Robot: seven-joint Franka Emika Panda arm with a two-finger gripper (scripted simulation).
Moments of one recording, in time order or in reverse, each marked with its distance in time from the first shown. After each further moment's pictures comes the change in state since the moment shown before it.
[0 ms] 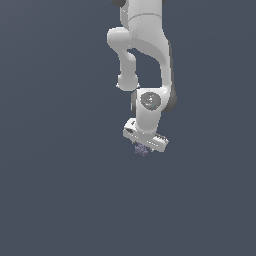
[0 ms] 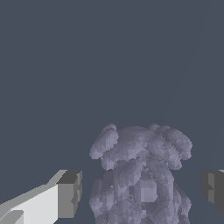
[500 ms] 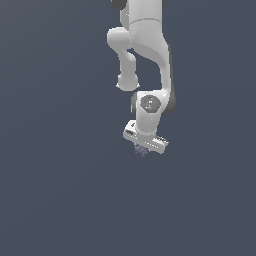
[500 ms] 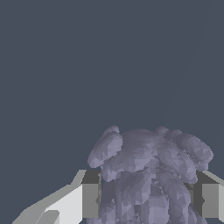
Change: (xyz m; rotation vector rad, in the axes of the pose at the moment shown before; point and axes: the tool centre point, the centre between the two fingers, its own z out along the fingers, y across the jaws) arm 0.001 -0.001 0.012 0.001 0.001 0.001
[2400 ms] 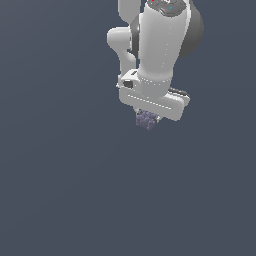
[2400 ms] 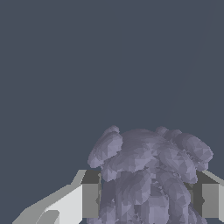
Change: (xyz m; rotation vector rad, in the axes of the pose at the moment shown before) arm 0.016 -0.002 -0.238 0.000 0.001 0.001
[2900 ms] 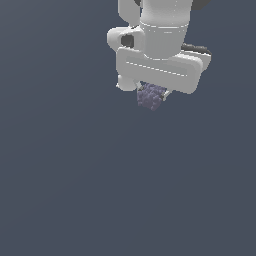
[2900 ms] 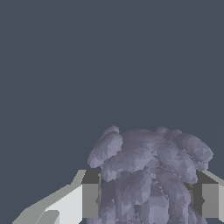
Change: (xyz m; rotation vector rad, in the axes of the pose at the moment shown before) arm 0.009 -0.003 -0.103 0.000 0.000 0.000
